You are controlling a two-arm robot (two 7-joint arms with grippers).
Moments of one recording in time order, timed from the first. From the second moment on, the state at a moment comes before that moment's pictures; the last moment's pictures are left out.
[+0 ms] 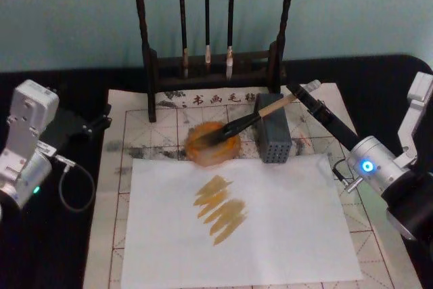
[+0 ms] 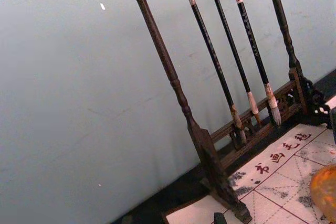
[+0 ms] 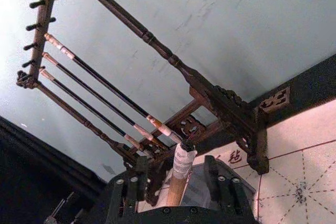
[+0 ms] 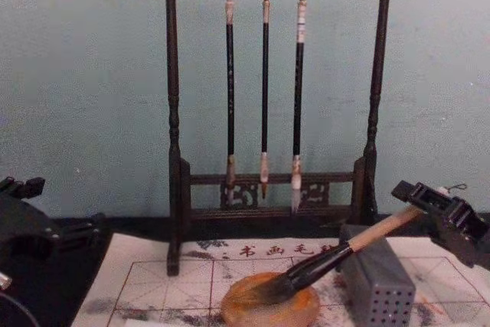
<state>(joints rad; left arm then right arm) -0.20 0.60 0.45 -1.41 -0.25 -0.12 0.03 0.36 0.33 -0.37 -1.03 1.24 0.08 0.54</state>
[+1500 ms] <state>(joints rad) -0.20 0.60 0.45 -1.41 -0.25 -0.12 0.03 0.28 0.45 -0.39 -1.22 1.17 0.10 0.41</state>
